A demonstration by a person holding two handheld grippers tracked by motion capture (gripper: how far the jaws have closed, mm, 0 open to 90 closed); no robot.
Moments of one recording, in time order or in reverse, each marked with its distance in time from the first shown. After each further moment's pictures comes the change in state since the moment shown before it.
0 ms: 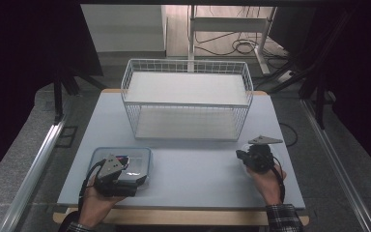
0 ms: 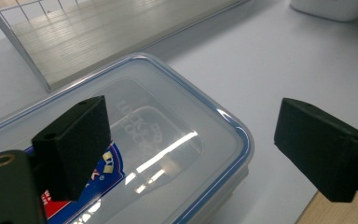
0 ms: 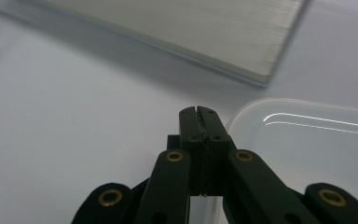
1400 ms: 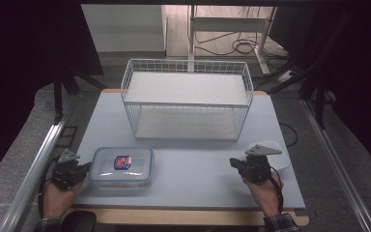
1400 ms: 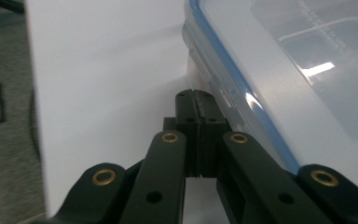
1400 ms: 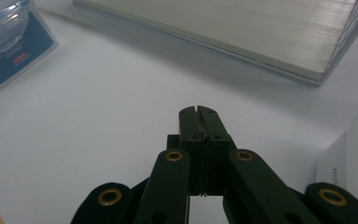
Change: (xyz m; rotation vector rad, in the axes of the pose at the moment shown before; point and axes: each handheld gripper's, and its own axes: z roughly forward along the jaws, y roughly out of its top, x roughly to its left) left arm 0.113 -0.062 -0.035 0.202 0.228 -0.270; right arm 0.029 -0.016 -0.013 -0.049 0.097 -0.020
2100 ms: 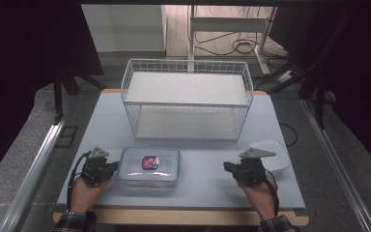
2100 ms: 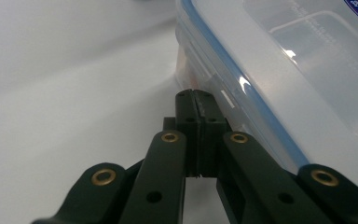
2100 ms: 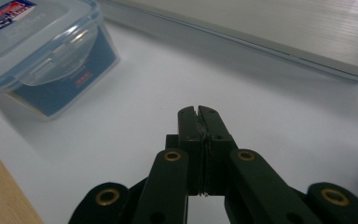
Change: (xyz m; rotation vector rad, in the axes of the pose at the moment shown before) left arm -0.060 0.029 0.031 0.021 -0.137 0.064; right arm 0.016 -0.001 0.004 0.023 0.057 0.001
